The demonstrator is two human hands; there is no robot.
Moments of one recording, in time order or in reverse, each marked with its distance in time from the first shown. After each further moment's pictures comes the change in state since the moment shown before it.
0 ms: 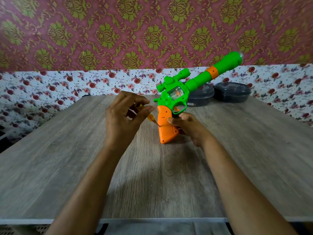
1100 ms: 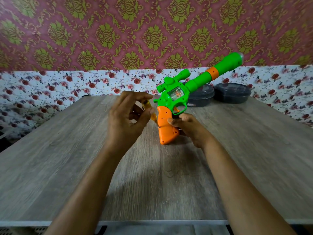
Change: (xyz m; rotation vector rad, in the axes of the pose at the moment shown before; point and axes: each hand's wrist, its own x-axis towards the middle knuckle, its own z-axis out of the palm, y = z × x) left_hand -0.002 0.002 0.002 -0.085 -0.061 0.028; right_hand -0.002 -0.004 0.001 -0.007 0.011 0.015
